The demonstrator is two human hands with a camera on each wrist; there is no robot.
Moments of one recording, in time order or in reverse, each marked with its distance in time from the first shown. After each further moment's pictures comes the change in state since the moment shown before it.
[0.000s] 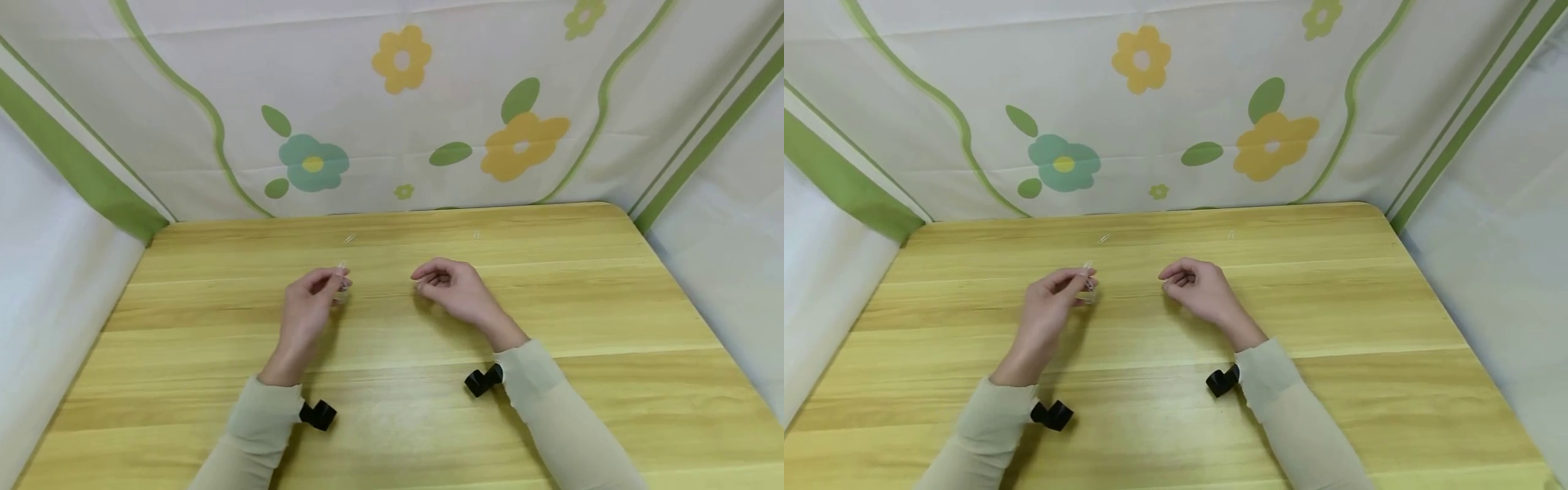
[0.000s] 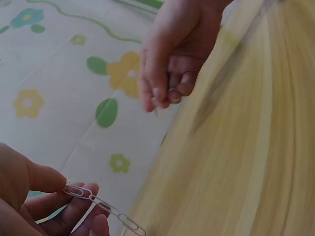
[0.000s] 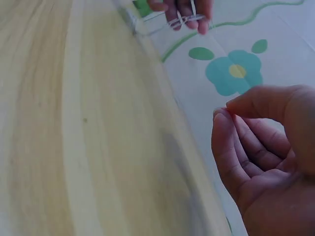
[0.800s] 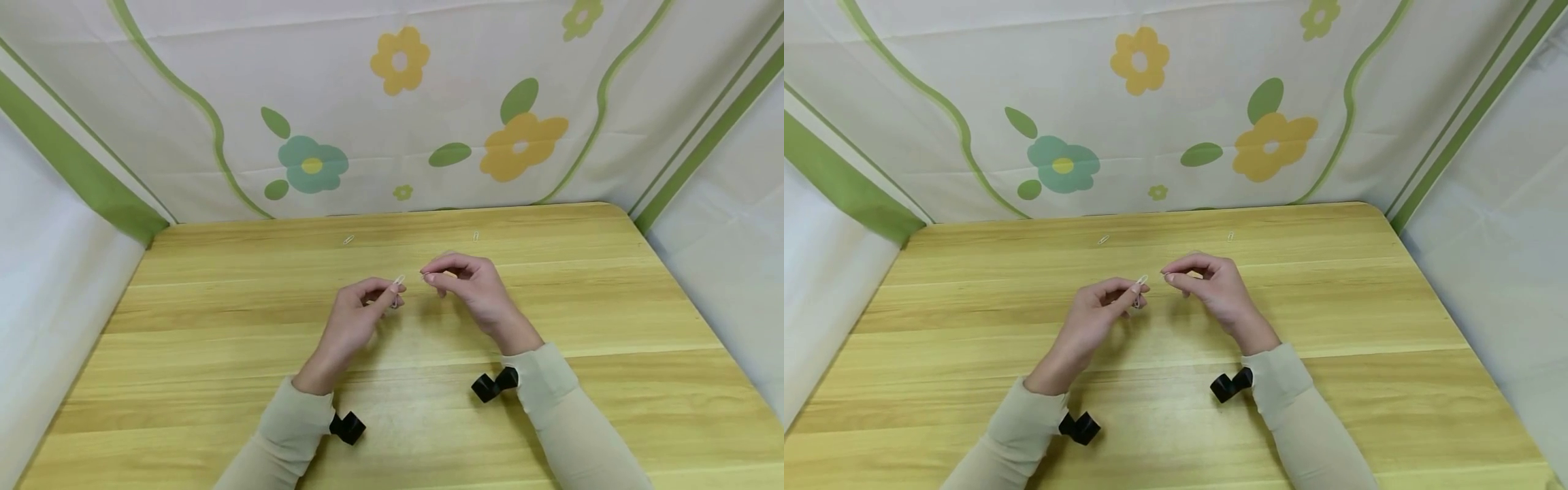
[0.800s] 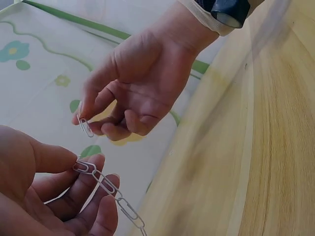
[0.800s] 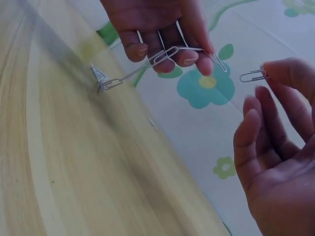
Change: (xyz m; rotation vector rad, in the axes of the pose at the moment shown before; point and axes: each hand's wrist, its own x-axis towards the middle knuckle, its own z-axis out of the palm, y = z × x) left_hand -0.022 0.013 0.049 0.067 -0.247 0.038; right_hand -0.014 -0.006 -0.012 0.480 0.030 -0.195
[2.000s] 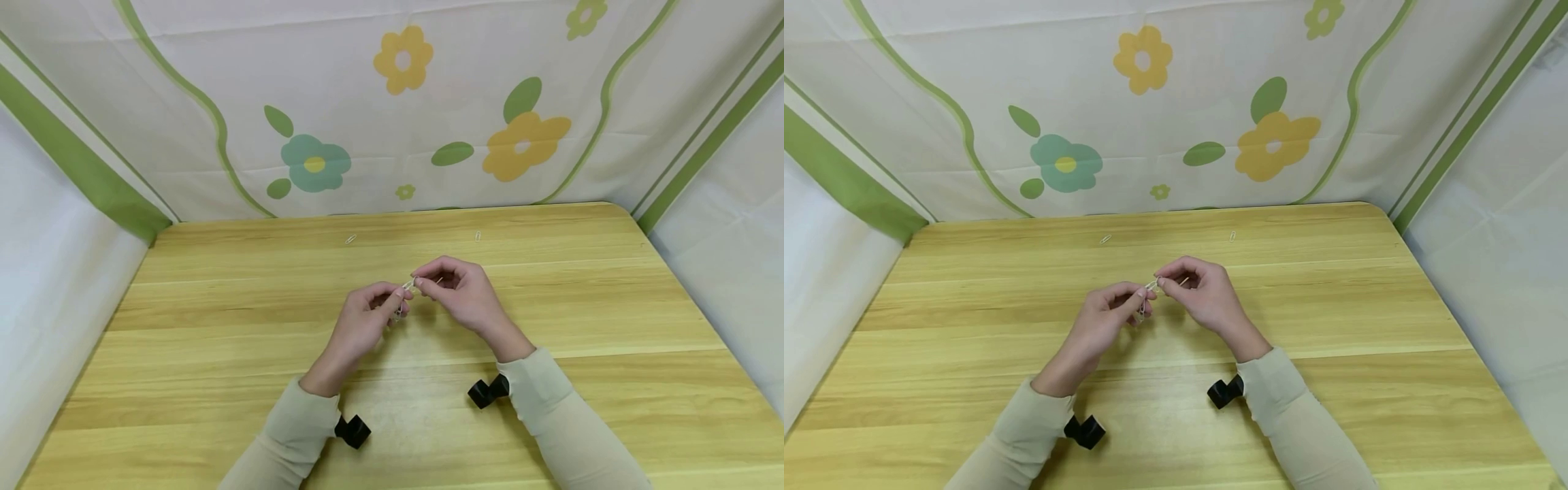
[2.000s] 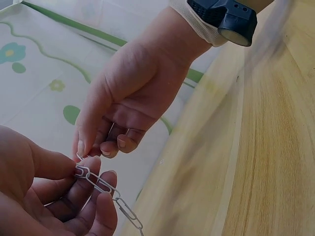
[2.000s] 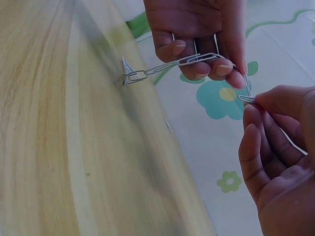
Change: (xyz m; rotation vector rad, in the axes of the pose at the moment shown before) left_hand -0.002 -0.005 0.007 -0.057 -0.058 0.005; right_hand -0.003 0.002 0.016 -0.371 0.056 0.033
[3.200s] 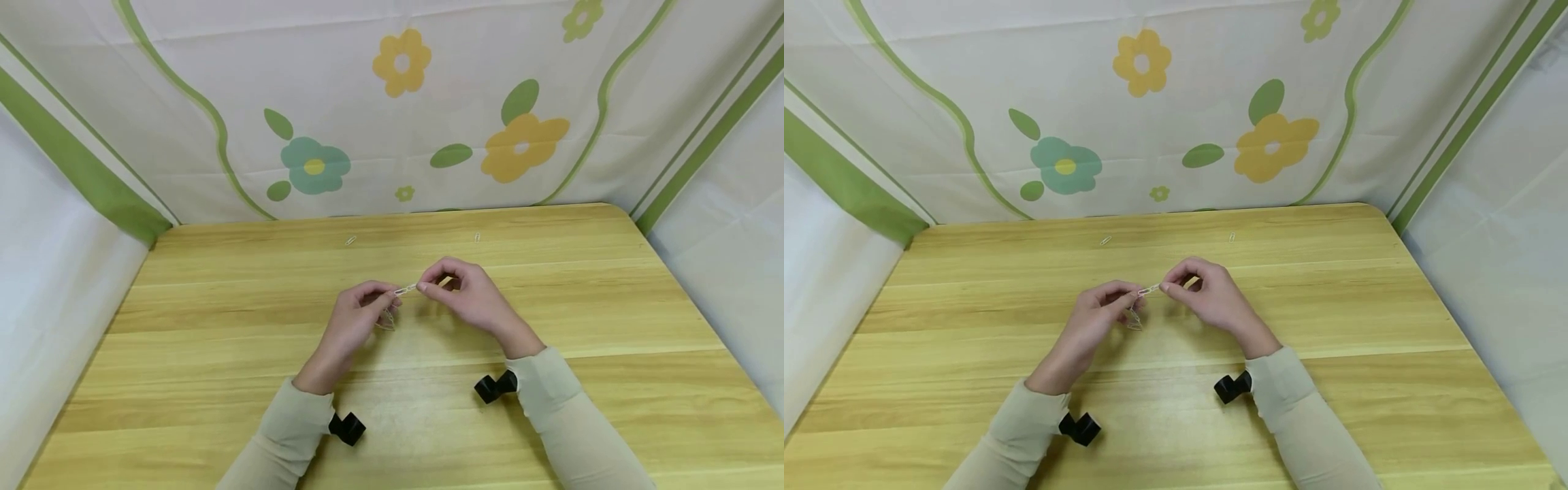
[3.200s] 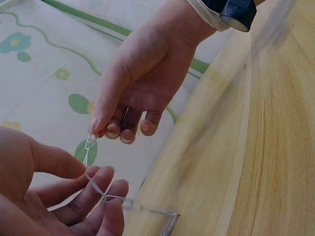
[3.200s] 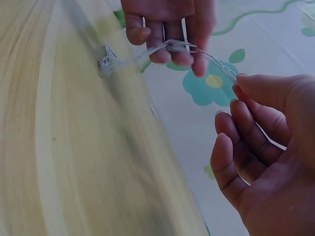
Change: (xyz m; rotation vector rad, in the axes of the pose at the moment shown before) left_hand 0.002 -0.004 -0.009 -0.050 0.025 -0.050; right_hand 0.002 0.000 -0.014 -0.143 -0.107 -0.011
